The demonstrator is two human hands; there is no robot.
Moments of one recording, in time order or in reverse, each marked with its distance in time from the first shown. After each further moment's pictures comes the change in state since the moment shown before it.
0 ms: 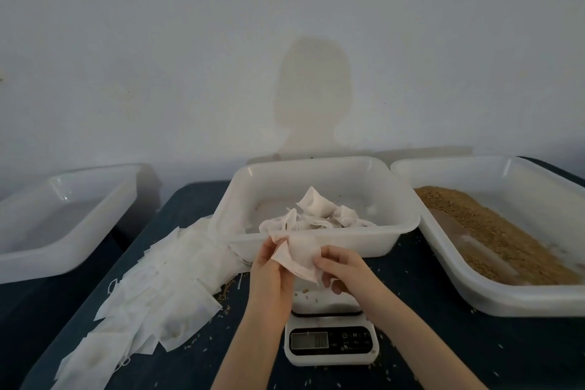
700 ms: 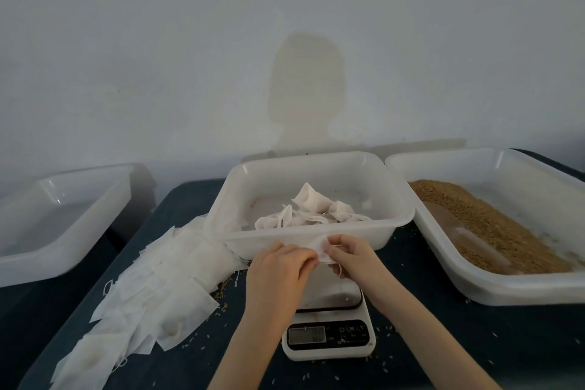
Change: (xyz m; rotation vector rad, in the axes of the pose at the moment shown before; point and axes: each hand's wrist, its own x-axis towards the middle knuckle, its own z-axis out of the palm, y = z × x) left_hand -0.020 0.012 0.002 1.712 -0.266 1.019; right_hand 0.004 0.005 -0.015 -0.105 0.145 -0.070
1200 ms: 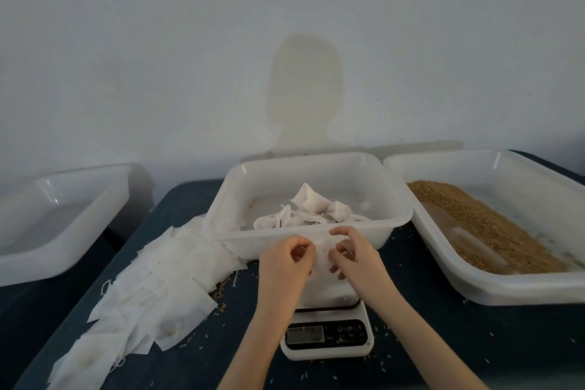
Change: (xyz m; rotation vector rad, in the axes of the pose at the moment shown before) left_hand 0.013 0.014 0.008 -0.506 -0.105 -0.522; right_hand -0.008 0.002 0.003 -0.222 0.204 -0.084
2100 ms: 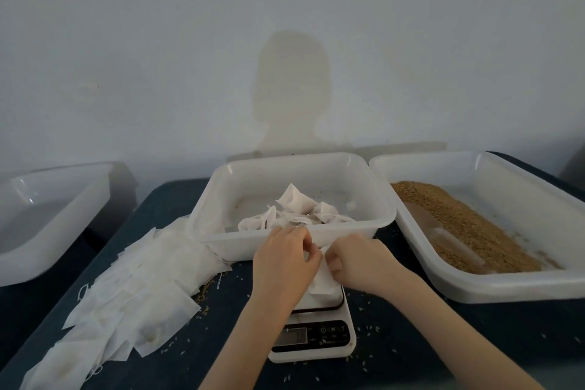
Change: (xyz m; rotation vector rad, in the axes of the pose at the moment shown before) left_hand 0.010 0.016 0.010 0.474 0.046 0.299; right_hand 0.007 -0.029 -0.040 -1.004 -0.316 -0.192
